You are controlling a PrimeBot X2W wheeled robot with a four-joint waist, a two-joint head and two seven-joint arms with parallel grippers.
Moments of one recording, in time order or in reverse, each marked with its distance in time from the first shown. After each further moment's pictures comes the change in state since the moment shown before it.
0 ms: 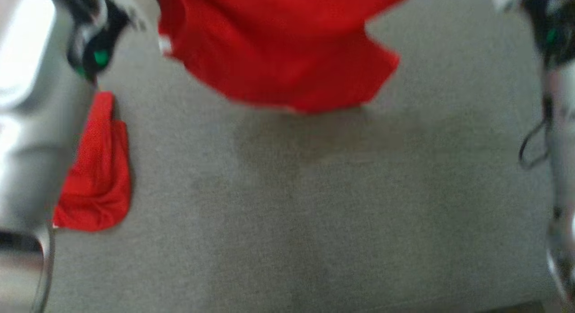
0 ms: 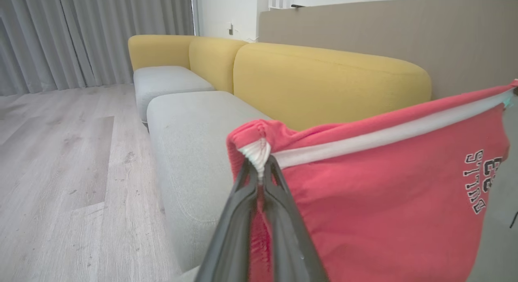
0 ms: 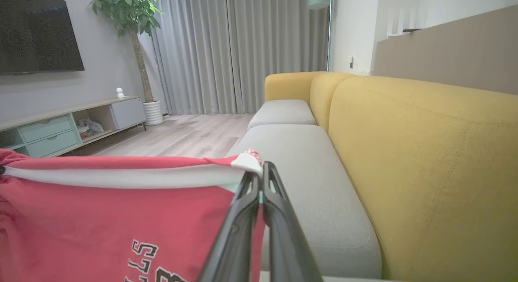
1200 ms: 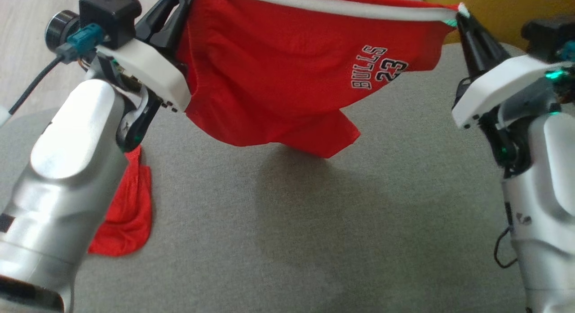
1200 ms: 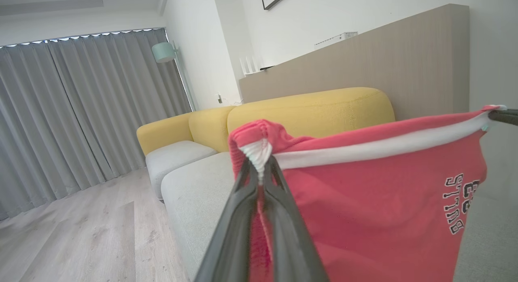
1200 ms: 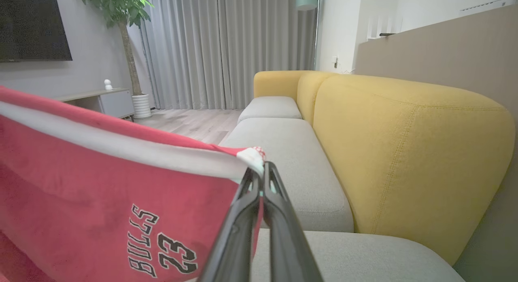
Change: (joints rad) left arm 0.182 -0.008 -0.043 -0.044 0.207 -0.027 -0.217; right arm 0.336 0.051 -0.036 -0.121 -0.127 0.000 0.032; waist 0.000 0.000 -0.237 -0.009
